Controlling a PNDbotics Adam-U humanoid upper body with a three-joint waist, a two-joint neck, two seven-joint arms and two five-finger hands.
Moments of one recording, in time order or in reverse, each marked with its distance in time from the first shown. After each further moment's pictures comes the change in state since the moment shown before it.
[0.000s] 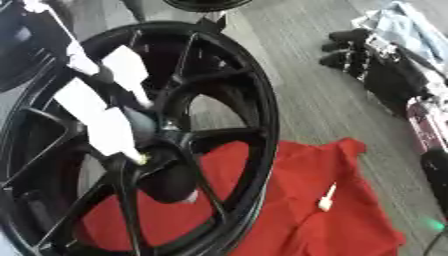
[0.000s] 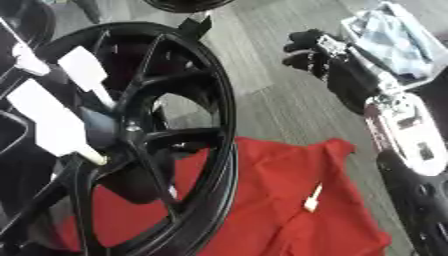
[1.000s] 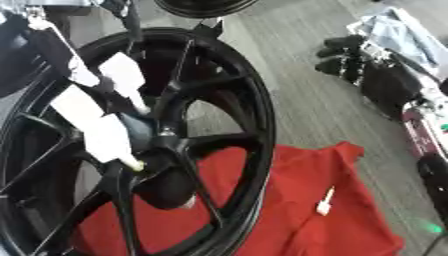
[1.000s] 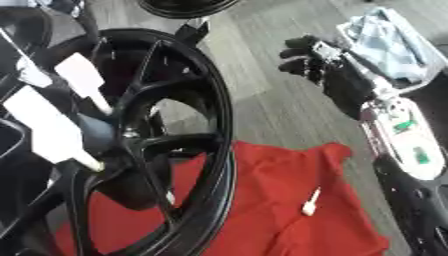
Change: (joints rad) left arm 0.002 0.000 -0.029 0.009 -0.007 -0.004 0.004; right arm 0.000 0.000 0.000 0.000 0.002 0.002 0.002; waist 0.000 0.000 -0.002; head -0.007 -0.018
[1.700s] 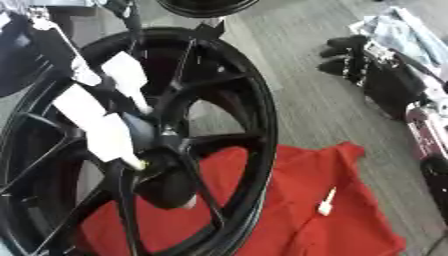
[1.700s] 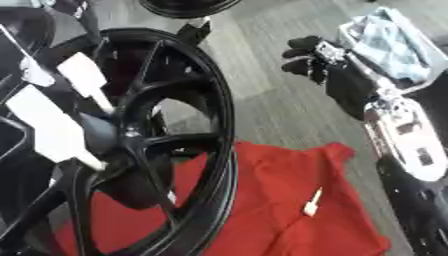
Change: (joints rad) left arm 0.008 0.000 -0.011 0.007 -0.005 -0.001 0.001; right arm 0.000 0.000 0.000 0.000 0.000 0.001 -0.001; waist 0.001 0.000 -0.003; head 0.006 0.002
